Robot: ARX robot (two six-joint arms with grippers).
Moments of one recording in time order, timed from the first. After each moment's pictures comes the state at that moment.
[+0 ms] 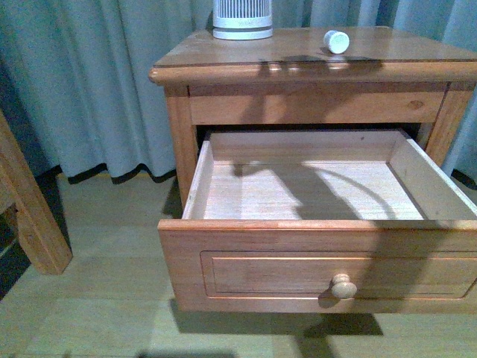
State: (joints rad) left arm 0.00 0.01 0.01 0.00 0.00 -0.01; right arm 0.18 1.58 1.40 0.17 -0.12 0.00
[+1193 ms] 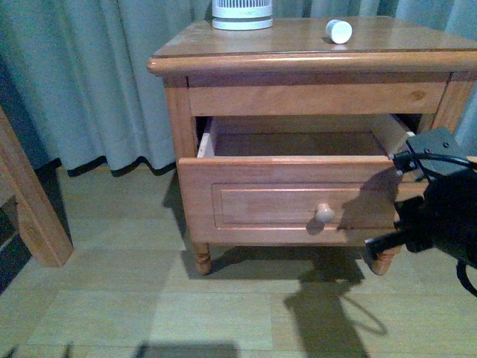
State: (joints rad) left arm 0.00 0.01 0.01 0.00 0.00 -0.01; right arm 0.10 2.15 0.72 1.02 0.09 -0.22
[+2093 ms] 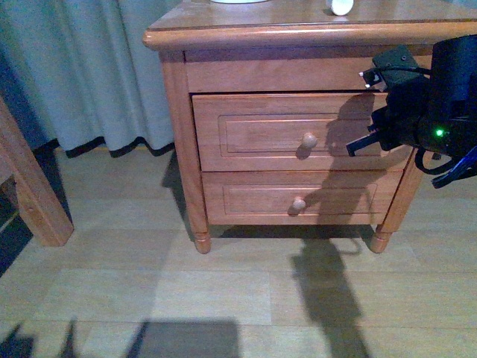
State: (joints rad) left arm 0.00 0.01 0.01 0.00 0.00 -0.01; right arm 0.04 2.35 1.30 0.72 0.11 -0.35
